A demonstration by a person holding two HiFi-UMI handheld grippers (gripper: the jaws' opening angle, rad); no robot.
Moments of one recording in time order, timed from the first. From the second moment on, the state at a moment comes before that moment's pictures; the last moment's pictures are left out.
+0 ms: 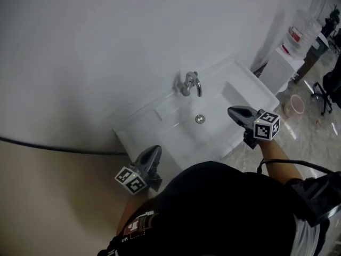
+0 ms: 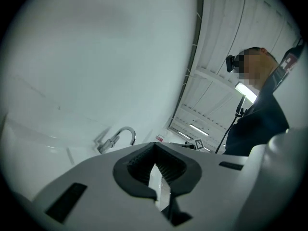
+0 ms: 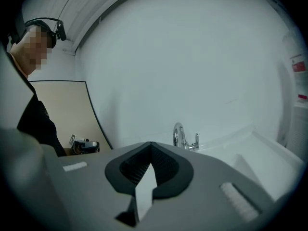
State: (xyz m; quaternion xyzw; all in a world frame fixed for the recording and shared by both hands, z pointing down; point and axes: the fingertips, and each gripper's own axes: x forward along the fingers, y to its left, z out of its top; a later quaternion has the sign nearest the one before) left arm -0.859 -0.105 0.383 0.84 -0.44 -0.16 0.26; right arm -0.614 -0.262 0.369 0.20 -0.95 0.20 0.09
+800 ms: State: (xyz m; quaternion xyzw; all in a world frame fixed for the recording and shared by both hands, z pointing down) left arm -0.682 -0.170 0.364 0.87 -0.42 -0.14 0.22; right arm -0.392 -0.312 0.369 0.26 -0.95 0.17 0.05
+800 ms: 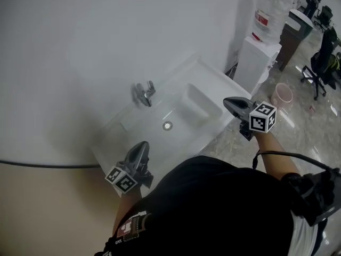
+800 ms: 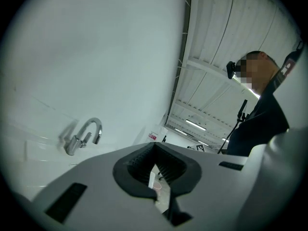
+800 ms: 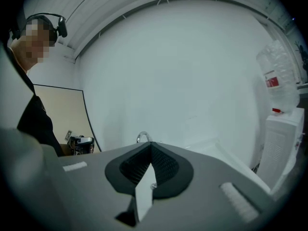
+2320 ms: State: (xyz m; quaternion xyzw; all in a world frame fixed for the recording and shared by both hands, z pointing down) left arm -0.305 -0.205 0.685 0.88 -0.25 0.12 0.39; right arm -0.206 -0.345 0.763 0.32 -0.90 0.29 0.07
